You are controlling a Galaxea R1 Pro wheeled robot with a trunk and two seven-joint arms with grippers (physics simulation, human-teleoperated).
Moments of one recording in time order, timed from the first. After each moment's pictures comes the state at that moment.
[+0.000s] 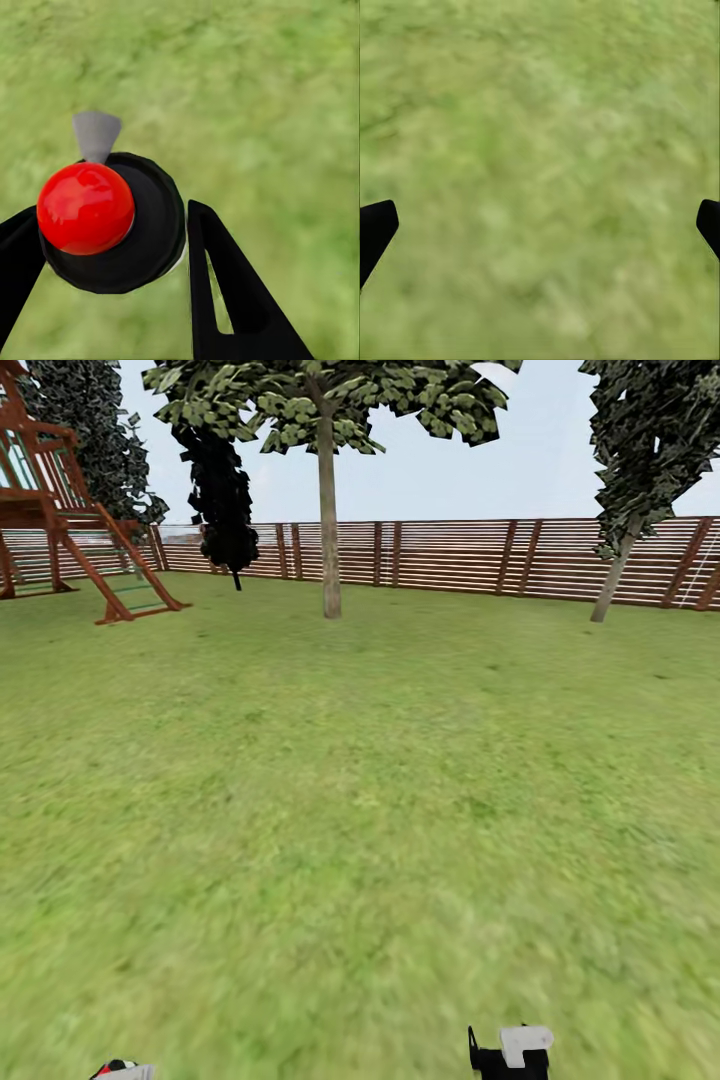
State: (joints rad) left arm -0.31 0.21 0.06 -0.08 0.12 -0.67 0.01; right arm -0.41 0.00 0.13 -0.03 0.03 -0.64 -0.21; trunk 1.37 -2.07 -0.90
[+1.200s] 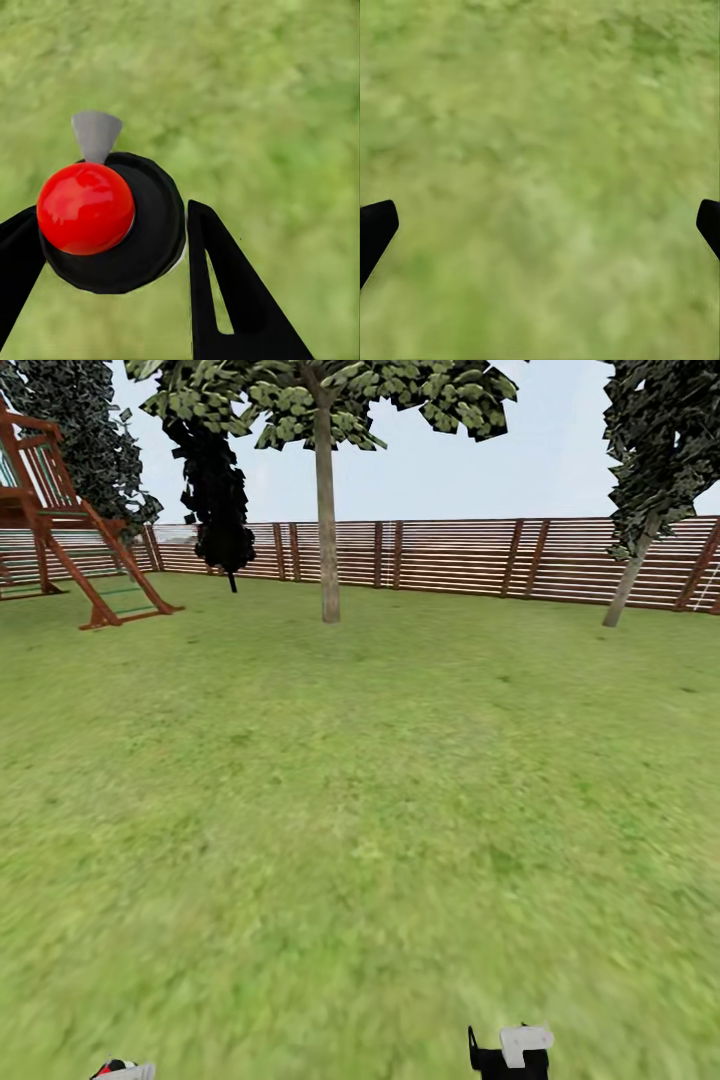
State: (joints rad) left arm -0.31 0.21 0.06 -0.08 0.12 -0.66 0.01; right arm -0.41 0.00 0.13 -0.03 0.04 -0.64 -0.21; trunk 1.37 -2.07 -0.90
